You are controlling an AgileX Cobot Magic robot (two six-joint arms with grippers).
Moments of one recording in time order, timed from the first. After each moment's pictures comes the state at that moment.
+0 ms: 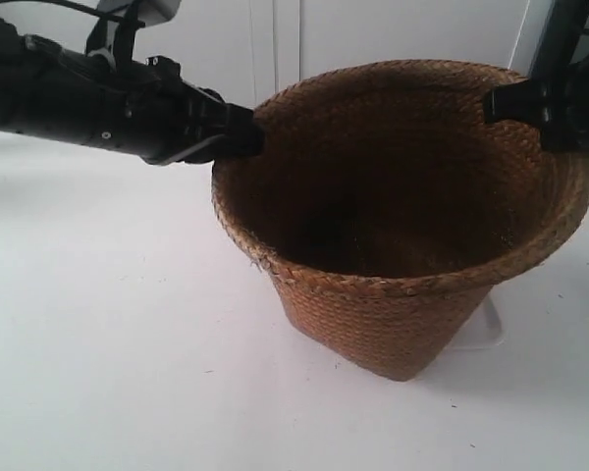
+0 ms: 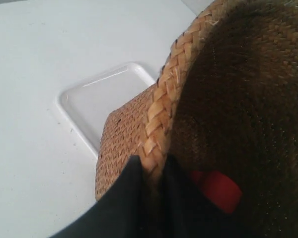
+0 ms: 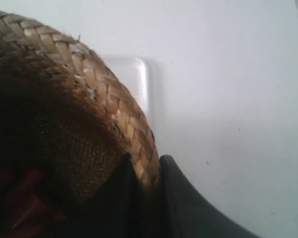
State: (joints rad) left arm -0.51 1.44 -1.11 -1.02 0.50 0.79; right arm 0.32 1.25 -1.12 -0.36 0.82 0.50
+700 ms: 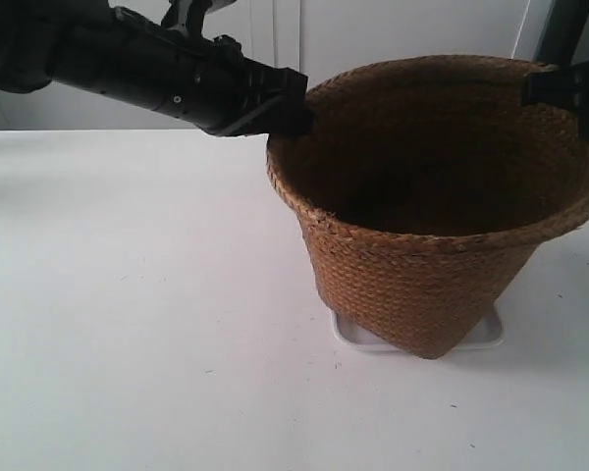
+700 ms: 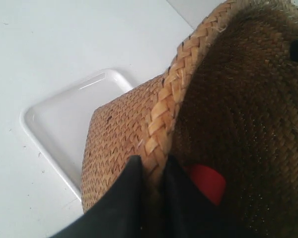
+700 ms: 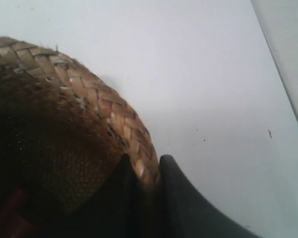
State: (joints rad) left arm -0.51 1.68 -1.38 -1.00 0.62 0.71; right arm 0.14 1.36 -1.16 -0.35 0.76 0.48
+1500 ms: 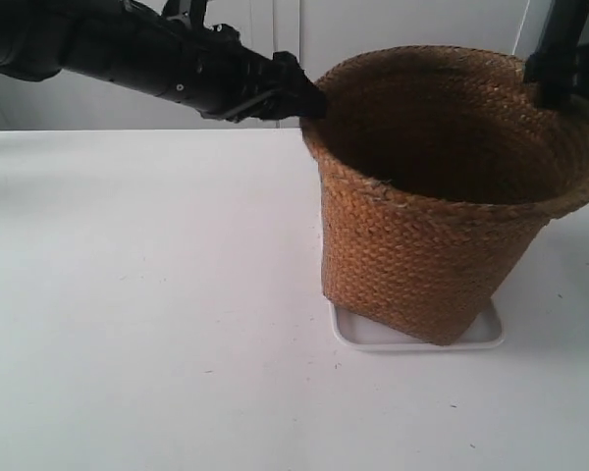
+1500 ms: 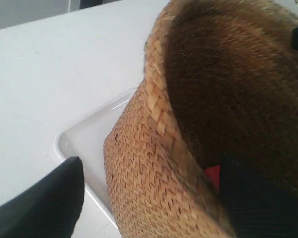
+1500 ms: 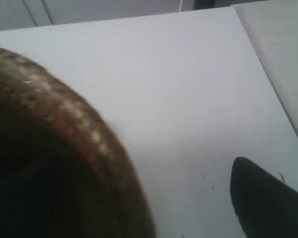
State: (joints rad) left arm -0.50 1.73 -1.46 -0.97 0.59 0.75; right arm 0.09 1.42 -1.16 -0.33 0.56 0.48
